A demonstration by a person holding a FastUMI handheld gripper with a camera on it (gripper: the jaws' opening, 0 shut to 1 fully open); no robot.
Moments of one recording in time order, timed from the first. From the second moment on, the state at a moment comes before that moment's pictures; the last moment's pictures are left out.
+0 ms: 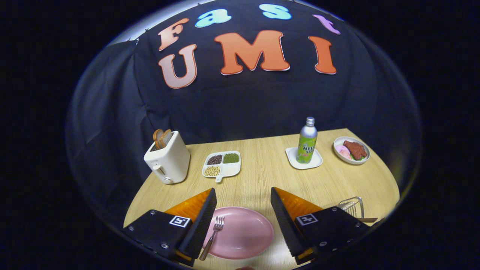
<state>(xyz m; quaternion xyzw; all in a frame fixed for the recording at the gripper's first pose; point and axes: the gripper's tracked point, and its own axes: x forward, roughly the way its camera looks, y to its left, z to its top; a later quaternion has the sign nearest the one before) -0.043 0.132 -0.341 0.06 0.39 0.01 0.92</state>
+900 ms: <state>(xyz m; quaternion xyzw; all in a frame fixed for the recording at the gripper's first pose) -0.158 0.218 -0.466 0.04 0.66 0.02 0.75</state>
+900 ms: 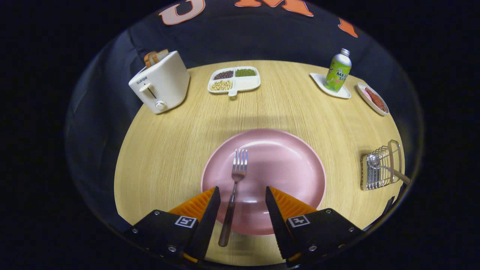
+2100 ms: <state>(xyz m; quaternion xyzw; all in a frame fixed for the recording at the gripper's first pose) -0.168 0.139 -0.426 0.08 0.71 0.03 0.70</state>
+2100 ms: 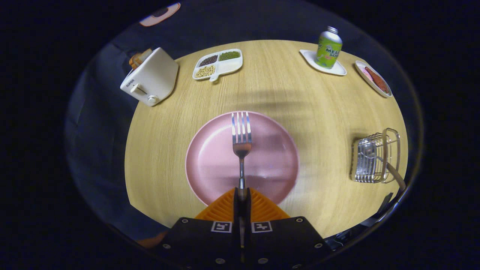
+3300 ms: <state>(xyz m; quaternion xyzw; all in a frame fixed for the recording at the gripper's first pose) -0.211 -0.082 -0.383 0.03 0.79 -0.01 0.61</state>
